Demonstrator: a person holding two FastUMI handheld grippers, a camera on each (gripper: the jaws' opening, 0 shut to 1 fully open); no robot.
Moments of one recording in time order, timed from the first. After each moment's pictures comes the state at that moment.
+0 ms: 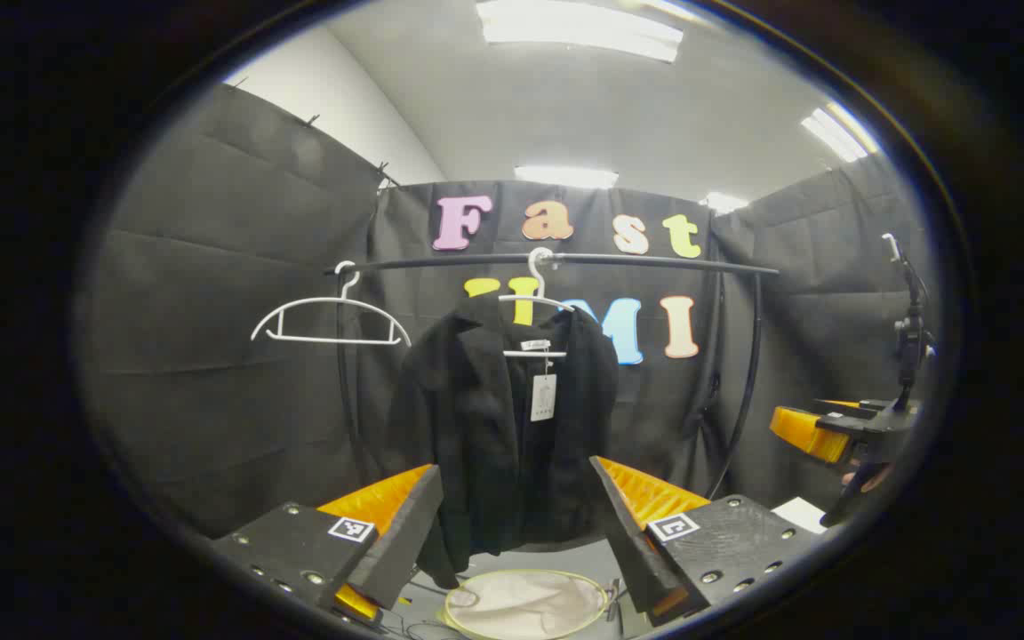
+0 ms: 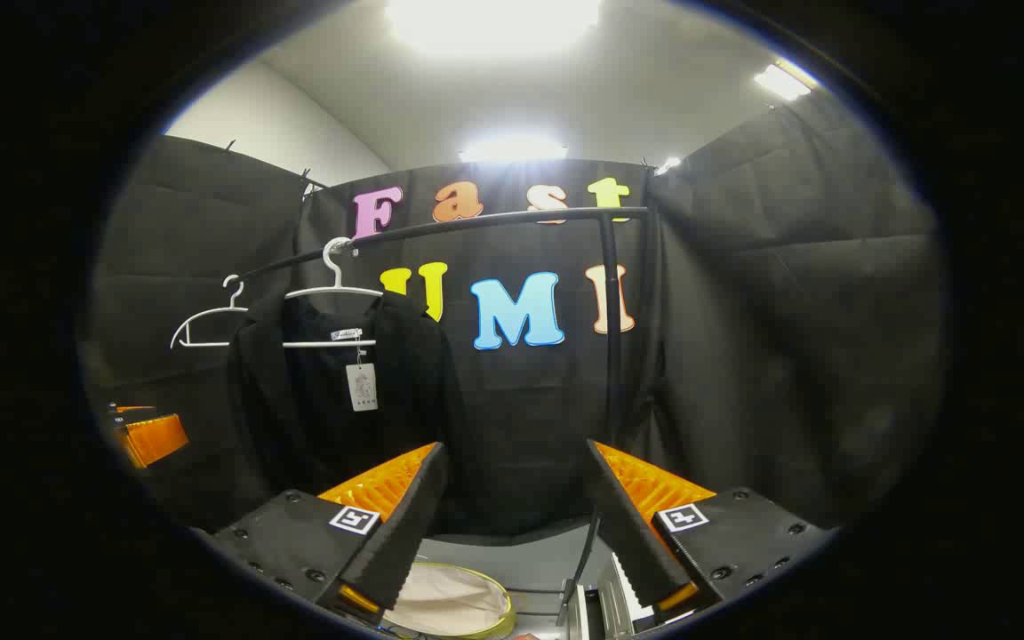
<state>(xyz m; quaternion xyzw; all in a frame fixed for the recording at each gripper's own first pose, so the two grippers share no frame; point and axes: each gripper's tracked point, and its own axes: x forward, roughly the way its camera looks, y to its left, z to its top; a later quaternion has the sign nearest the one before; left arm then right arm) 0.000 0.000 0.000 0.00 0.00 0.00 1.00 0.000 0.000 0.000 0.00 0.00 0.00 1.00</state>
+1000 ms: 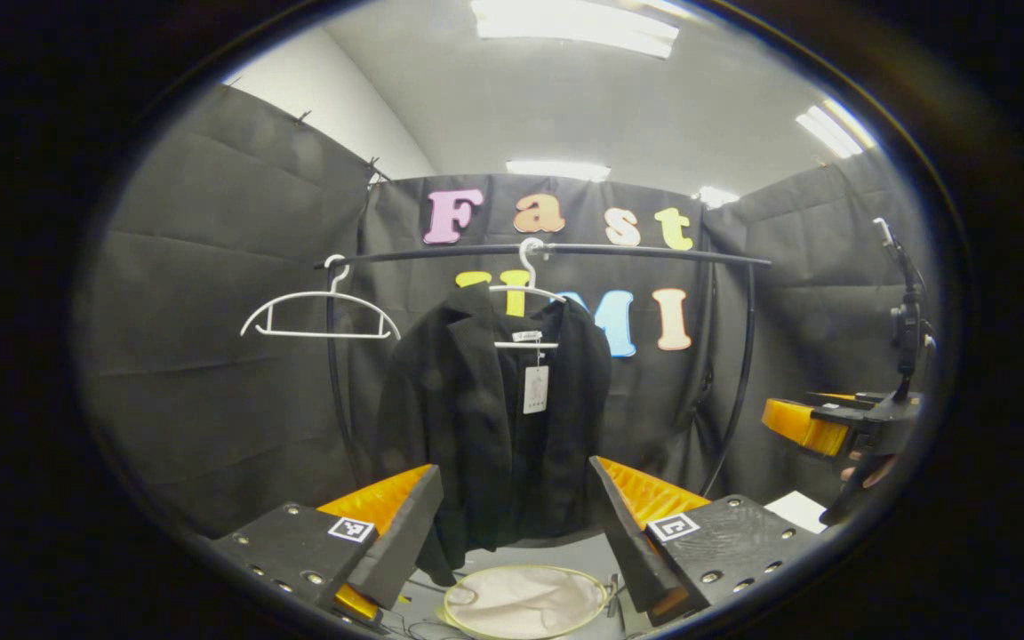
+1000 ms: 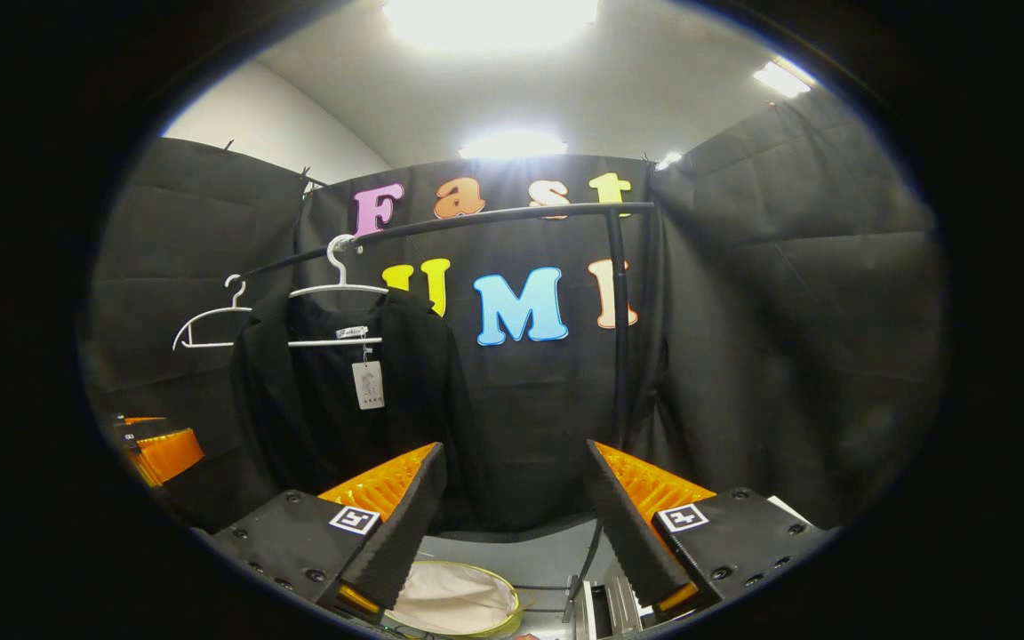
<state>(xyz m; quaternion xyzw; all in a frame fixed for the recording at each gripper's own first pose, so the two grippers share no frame) 0.006 -0.001 -0.009 0.00 0.01 -0.01 1.00 0.001 0.013 -0.001 0.01 0.01 0.00 1.00</state>
